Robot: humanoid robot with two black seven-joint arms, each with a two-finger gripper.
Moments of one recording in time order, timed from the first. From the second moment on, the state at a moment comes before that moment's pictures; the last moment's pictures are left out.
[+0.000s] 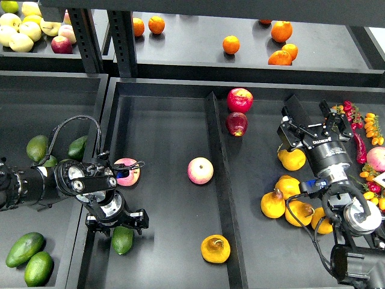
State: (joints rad) left arm -1.04 0.04 0.49 -0.71 0.37 -0.49 0.49; right arm 0.18 0.02 1.61 1.17 0.19 0.25 -0.28
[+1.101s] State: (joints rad) left arm -1.08 0.04 0.42 -0.68 0.31 -0.49 0.49; right arm 0.18 0.01 1.60 1.17 0.19 0.26 -0.28
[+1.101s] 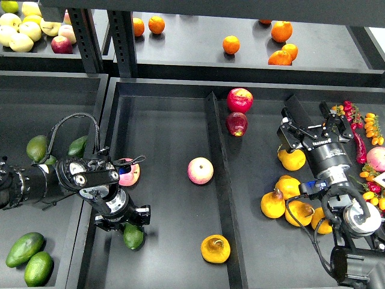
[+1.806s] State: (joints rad) left arm -1.18 0.43 0.26 -0.59 0.31 -0.49 0.49; right arm 0.18 0.02 1.58 1.17 0.19 0.26 -0.28
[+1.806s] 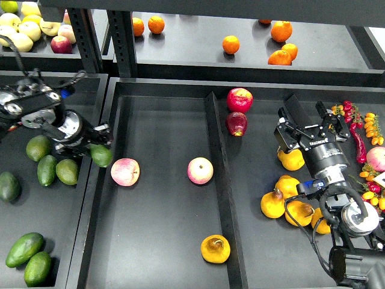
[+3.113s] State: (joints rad) left arm -0.99 0.37 0.20 -0.46 0.39 -0.49 0.49; right arm 0.16 0.02 1.57 1.16 0.19 0.29 -0.28
